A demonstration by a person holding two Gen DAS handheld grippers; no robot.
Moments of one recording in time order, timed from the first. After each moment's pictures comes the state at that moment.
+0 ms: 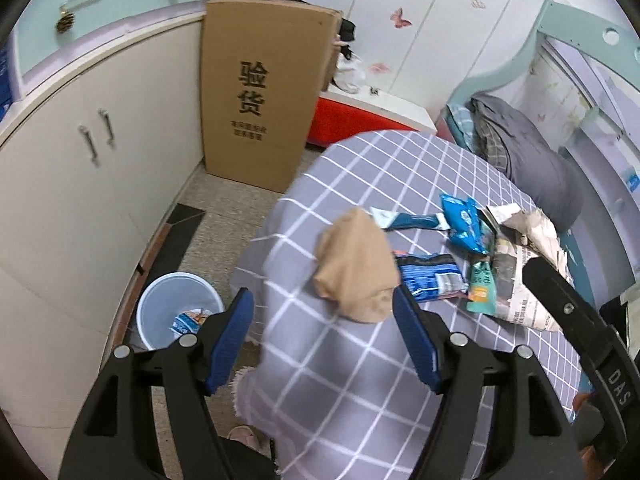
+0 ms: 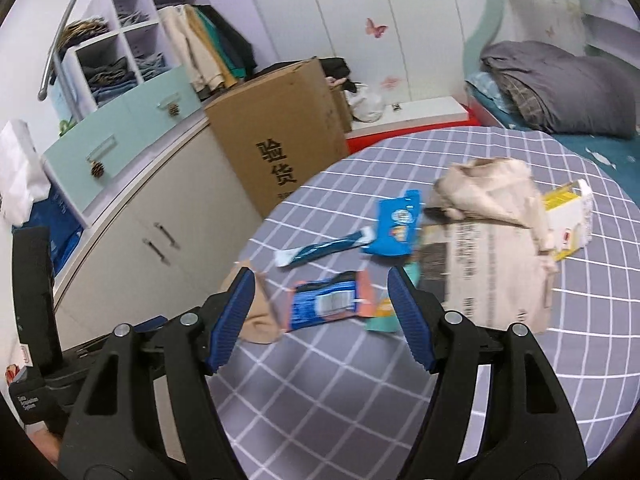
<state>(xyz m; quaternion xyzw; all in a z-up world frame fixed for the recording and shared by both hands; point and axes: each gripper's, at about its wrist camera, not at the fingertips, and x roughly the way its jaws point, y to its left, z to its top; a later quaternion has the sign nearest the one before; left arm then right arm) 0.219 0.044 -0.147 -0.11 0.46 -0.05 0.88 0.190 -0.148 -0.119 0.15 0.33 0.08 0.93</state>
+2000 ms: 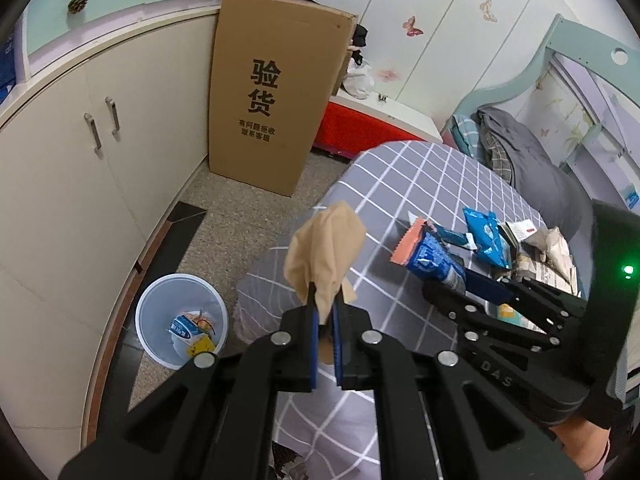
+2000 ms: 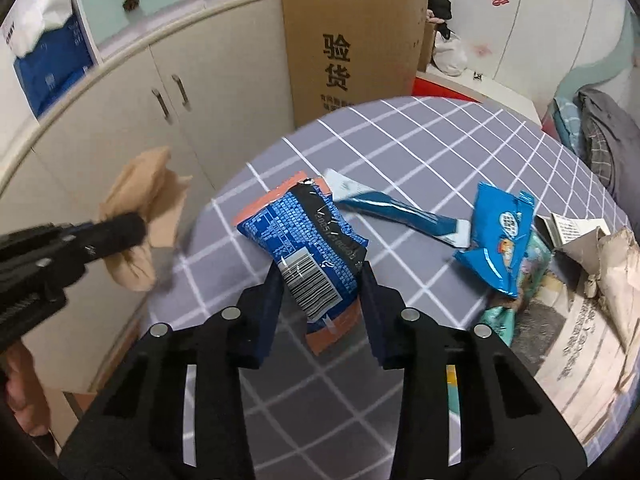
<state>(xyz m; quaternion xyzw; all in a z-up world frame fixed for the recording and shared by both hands) 0.224 0.090 -0.161 -0.14 0.45 -0.04 0.88 0.260 -0.065 -0.168 -0.08 0.46 0.20 0.86</state>
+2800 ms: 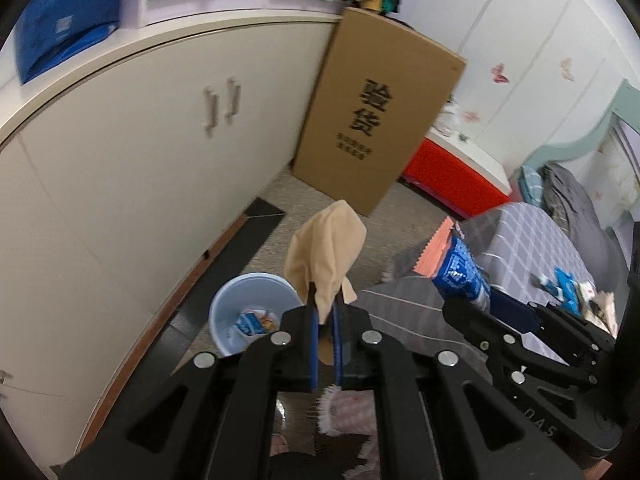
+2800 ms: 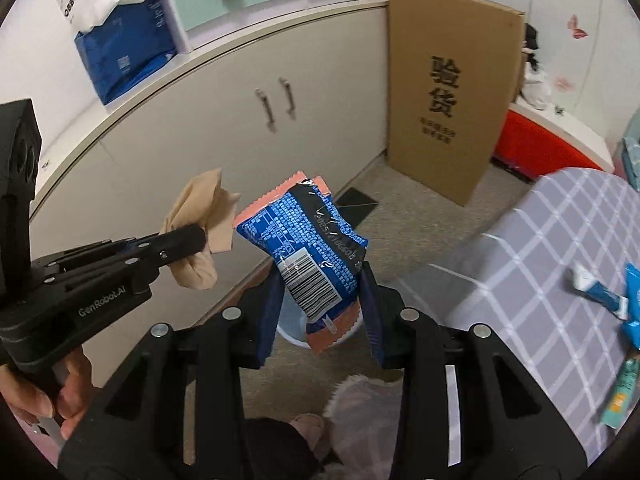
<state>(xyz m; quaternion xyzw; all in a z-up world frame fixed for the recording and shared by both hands) 0.195 0.256 -0.175 -0.19 0.43 0.09 0.88 0.243 0.108 -0.166 -0.07 0.44 0.32 0.84</state>
